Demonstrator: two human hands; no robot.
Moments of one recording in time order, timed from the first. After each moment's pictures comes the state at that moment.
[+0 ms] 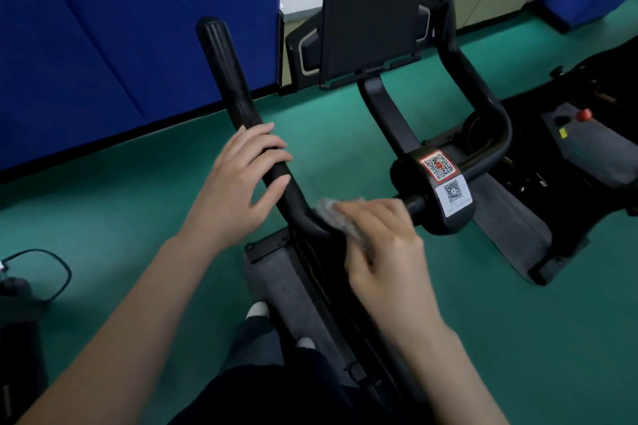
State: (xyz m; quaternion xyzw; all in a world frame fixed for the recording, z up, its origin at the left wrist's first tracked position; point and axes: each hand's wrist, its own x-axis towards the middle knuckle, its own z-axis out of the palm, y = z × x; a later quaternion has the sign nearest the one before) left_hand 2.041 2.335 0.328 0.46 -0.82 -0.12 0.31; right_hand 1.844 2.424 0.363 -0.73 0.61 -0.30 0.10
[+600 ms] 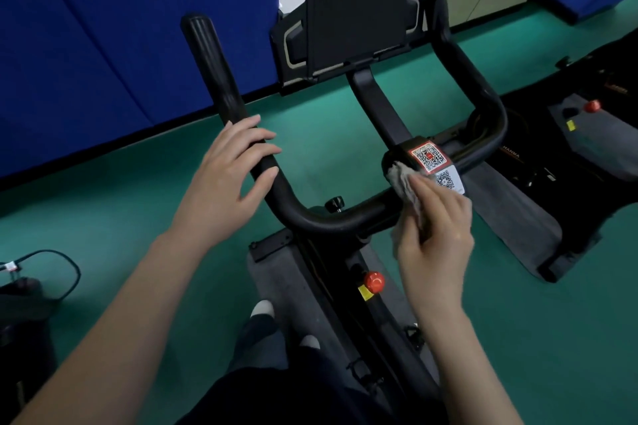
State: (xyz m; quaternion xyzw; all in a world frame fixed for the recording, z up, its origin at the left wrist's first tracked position) left_hand 2.038 2.339 0.328 0.49 -0.81 -0.12 0.31; right_hand 1.794 2.420 0.333 -0.60 0.67 -0.43 0.03
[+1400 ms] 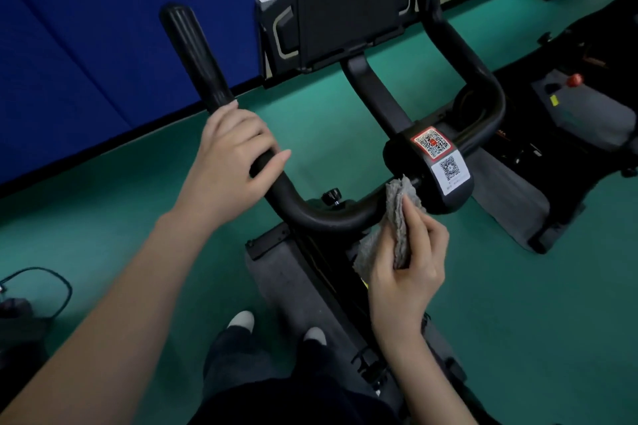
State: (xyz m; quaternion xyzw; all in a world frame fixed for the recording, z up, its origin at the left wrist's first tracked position) left_hand 2.034 2.310 0.333 0.46 -0.84 -0.03 0.27; right_hand 1.850 2.442 0.301 -0.47 0.70 -0.54 0.03
